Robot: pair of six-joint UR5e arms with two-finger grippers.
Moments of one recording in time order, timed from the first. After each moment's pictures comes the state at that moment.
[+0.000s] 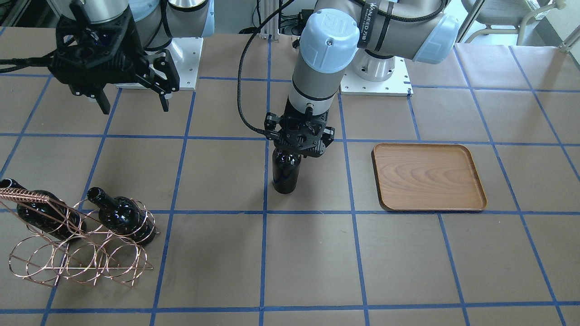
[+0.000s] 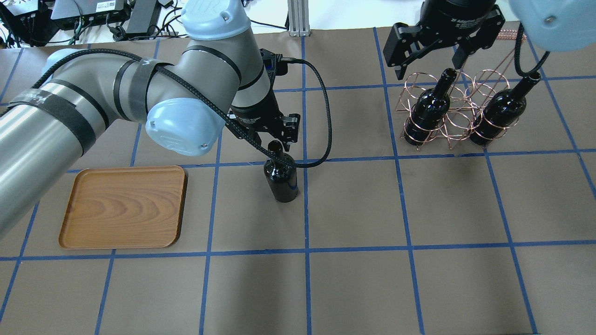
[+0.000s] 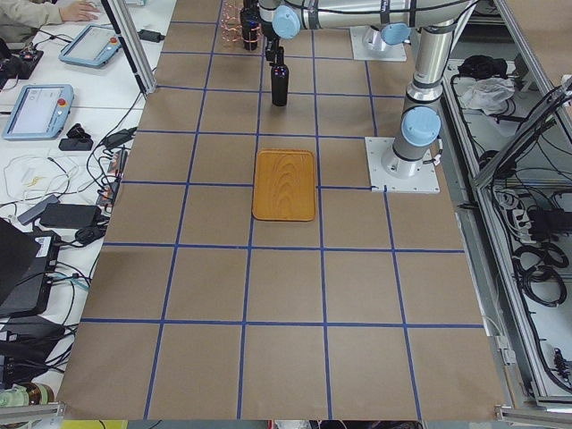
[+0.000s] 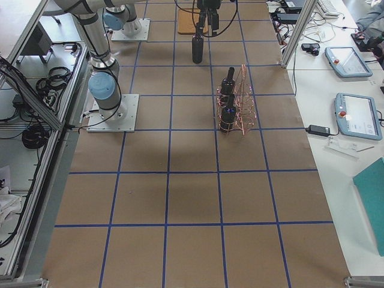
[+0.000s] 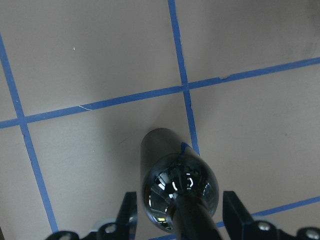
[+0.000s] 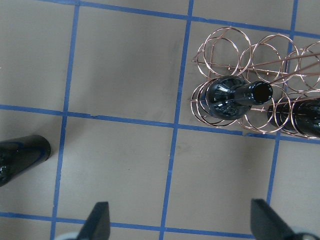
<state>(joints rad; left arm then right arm) -1.86 -1.77 -1.66 -1.29 1.46 -0.11 1.63 -1.54 1.42 -1.56 -1.62 -0.07</state>
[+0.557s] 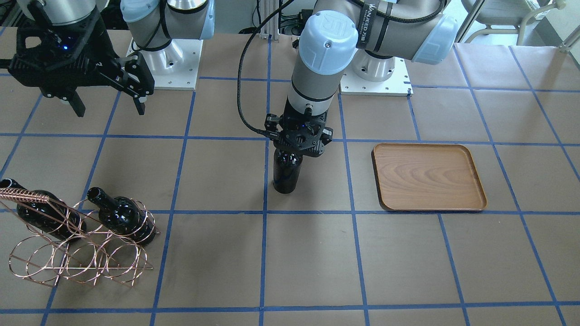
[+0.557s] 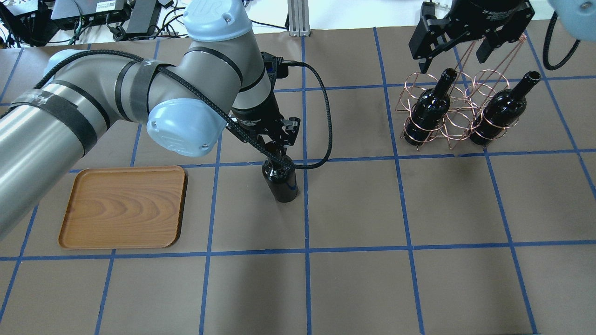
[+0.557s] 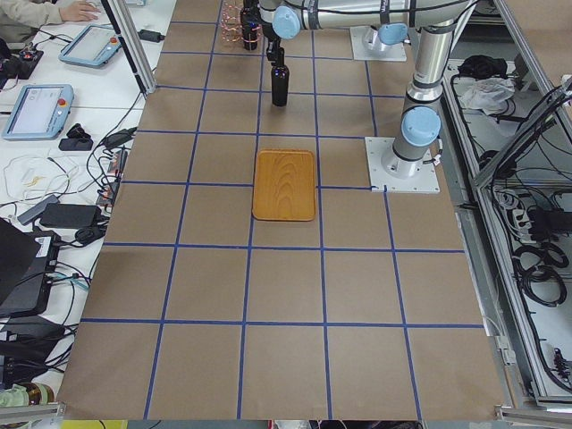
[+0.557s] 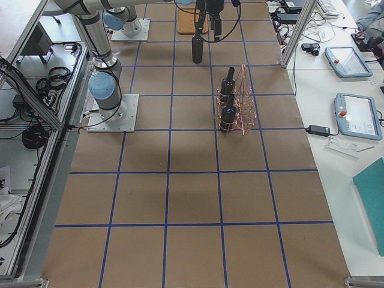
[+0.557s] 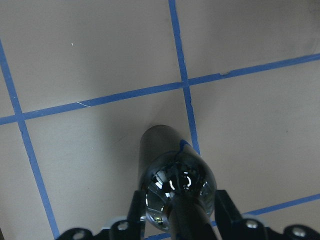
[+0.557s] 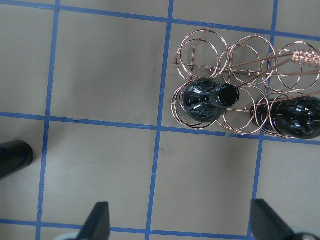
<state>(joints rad) -1.86 -1.77 -1.66 -1.31 1.46 -0.11 1.58 -1.54 1.42 -1.57 -1.62 -0.10</state>
